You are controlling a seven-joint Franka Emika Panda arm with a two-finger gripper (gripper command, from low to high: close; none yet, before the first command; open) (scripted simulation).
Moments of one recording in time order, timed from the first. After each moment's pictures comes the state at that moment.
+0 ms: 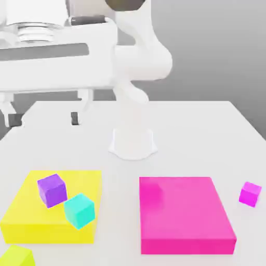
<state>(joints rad) -0.04 -0.05 -0.23 -2.22 0.16 2.46 0.59</state>
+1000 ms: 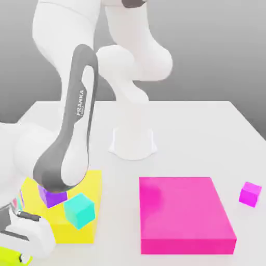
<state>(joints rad) -0.17 0.43 -0.27 -2.18 0.23 2.58 0.49</state>
